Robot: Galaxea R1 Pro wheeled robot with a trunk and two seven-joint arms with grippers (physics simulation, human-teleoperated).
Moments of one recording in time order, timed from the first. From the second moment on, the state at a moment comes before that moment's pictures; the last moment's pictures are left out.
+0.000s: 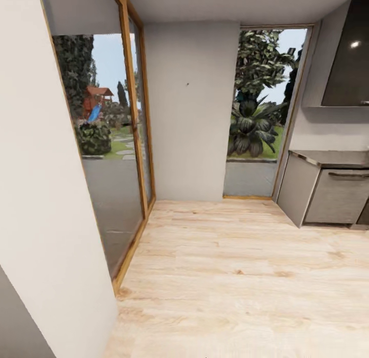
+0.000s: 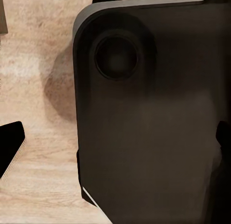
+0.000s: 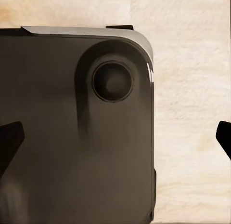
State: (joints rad) left arm 0.00 0.01 0.00 -0.03 0.00 -0.01 0.00; right arm 0.00 -0.02 -0.02 0.01 -0.01 -0.15 0.00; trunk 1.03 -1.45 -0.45
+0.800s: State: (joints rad) left arm 0.00 0.01 0.00 -0.03 0.00 -0.01 0.00; right arm 0.00 -0.02 -0.02 0.01 -0.01 -0.15 0.01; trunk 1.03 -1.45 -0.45
